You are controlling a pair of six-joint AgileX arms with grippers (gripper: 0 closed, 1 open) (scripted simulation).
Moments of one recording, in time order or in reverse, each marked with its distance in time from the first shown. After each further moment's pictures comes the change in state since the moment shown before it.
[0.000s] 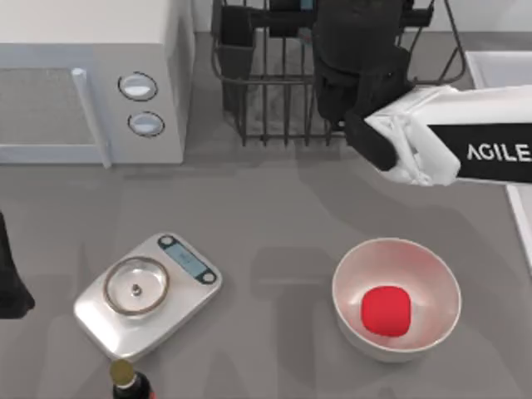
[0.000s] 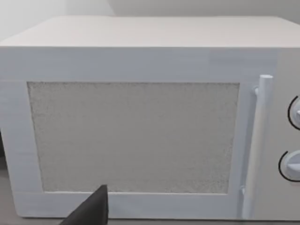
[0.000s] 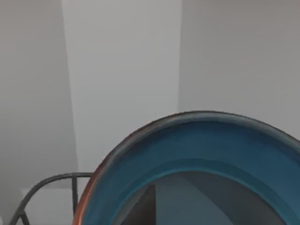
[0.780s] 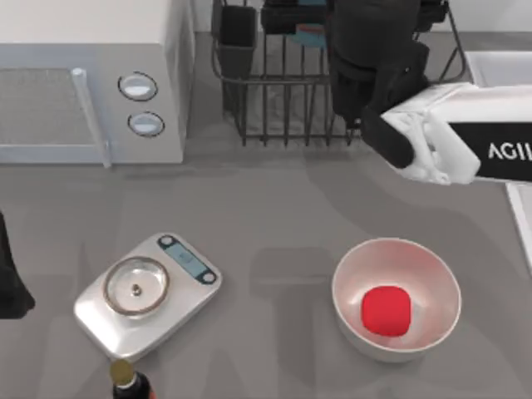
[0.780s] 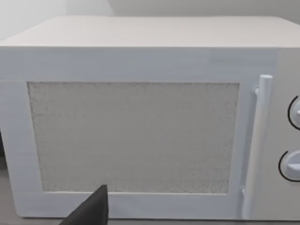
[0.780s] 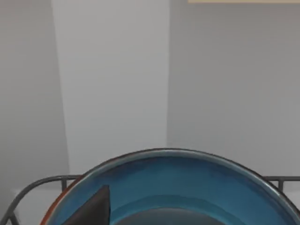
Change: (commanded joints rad) left arm 0.000 0.000 0.000 0.000 0.000 0.000; right arm -0.016 -0.056 -0.039 -0.021 -0.020 -0.001
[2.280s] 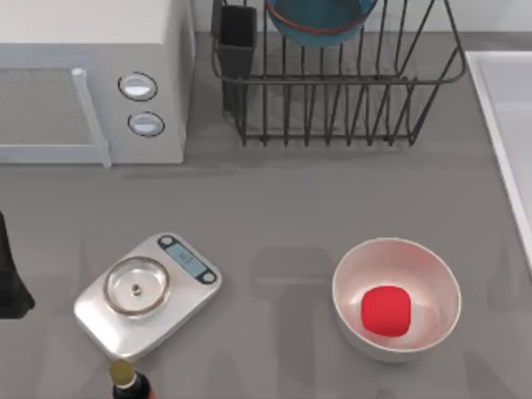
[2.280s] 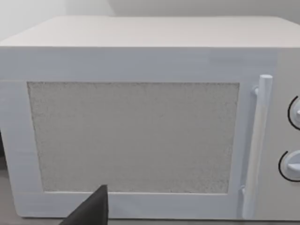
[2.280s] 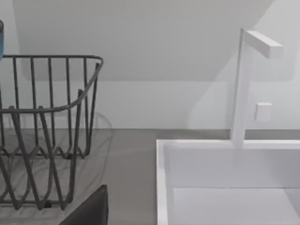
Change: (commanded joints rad) left arm 0.000 0.000 0.000 0.000 0.000 0.000; right arm -0.602 -1.954 -1.265 -0.665 -0.631 -0.017
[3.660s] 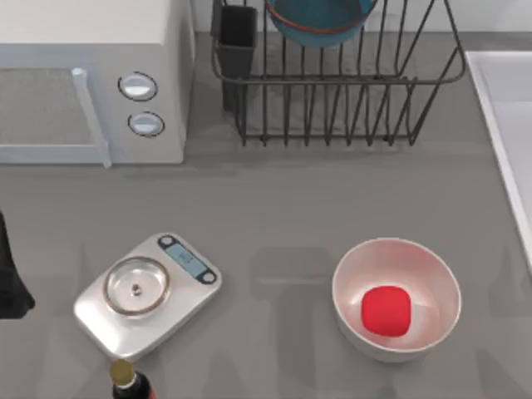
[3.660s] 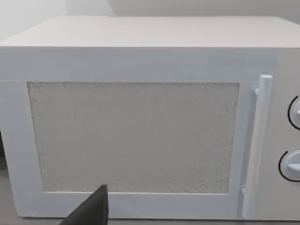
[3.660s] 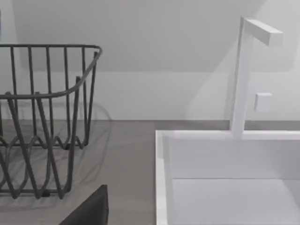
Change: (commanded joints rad) left arm 0.000 0.000 0.000 0.000 0.000 0.000; right arm -0.014 -0.035 -0.029 -0.015 -0.014 0.000
